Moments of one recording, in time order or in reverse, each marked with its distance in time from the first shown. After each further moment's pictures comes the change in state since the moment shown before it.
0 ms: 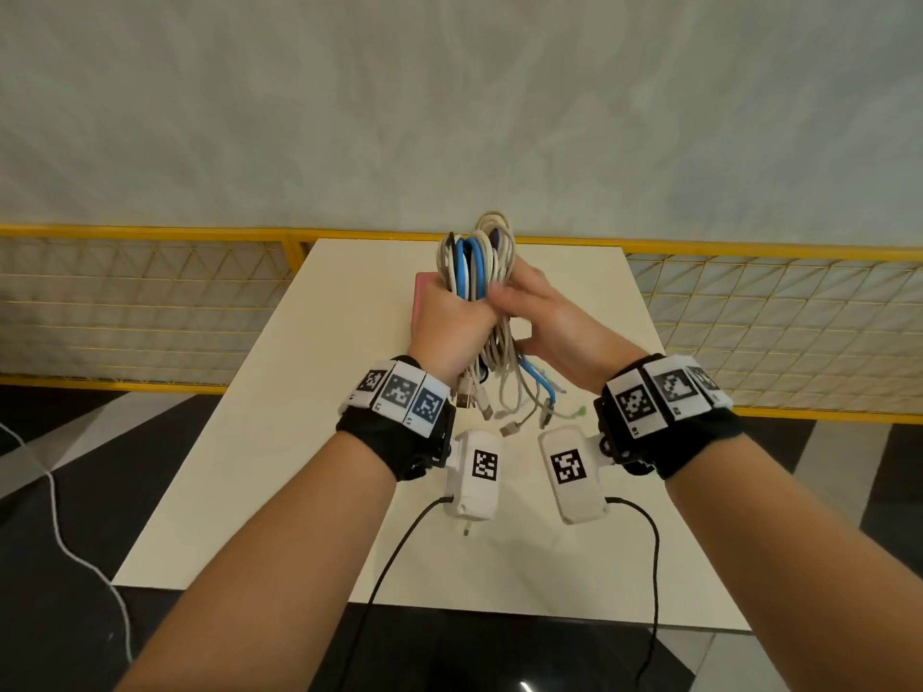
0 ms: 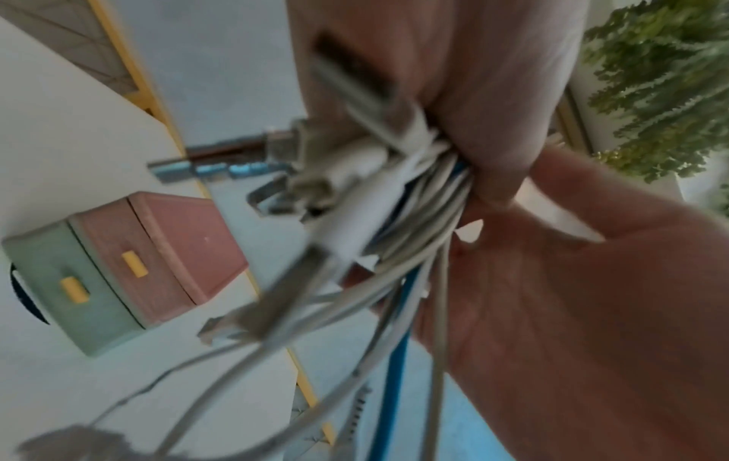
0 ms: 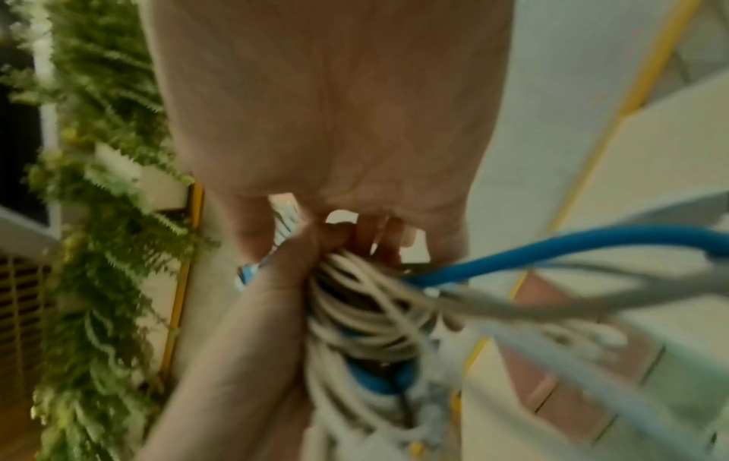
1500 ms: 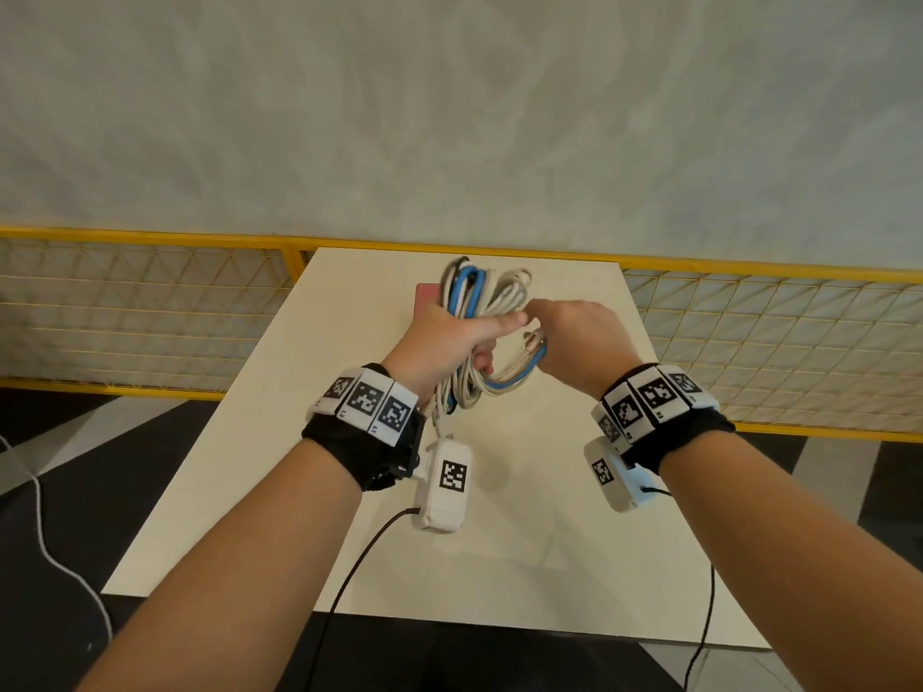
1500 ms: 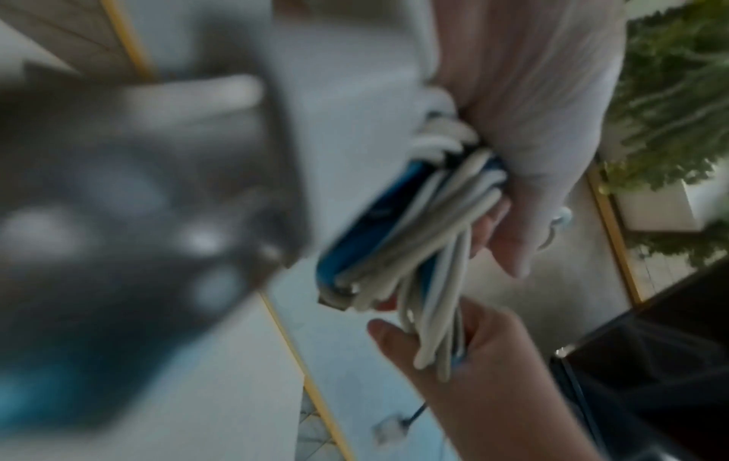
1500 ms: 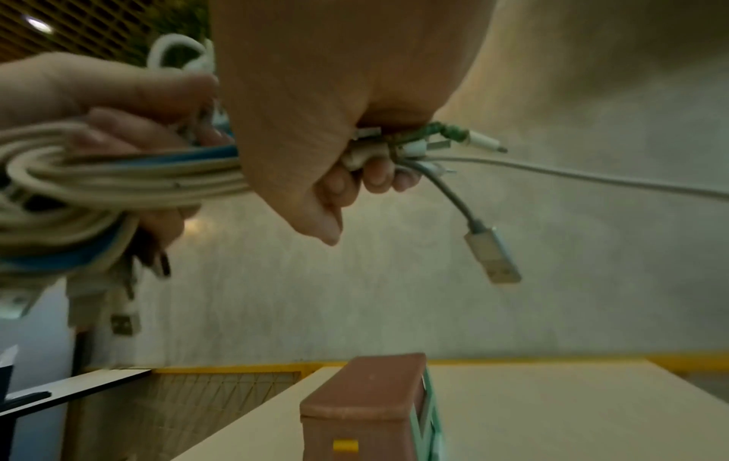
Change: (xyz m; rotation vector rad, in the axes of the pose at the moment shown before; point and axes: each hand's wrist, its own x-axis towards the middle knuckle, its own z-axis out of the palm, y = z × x) left_hand 0.001 0.001 -0.024 -0.023 -0.303 -0.084; right_hand 0.003 0.019 -0.026 -1.403 0.284 -0.141
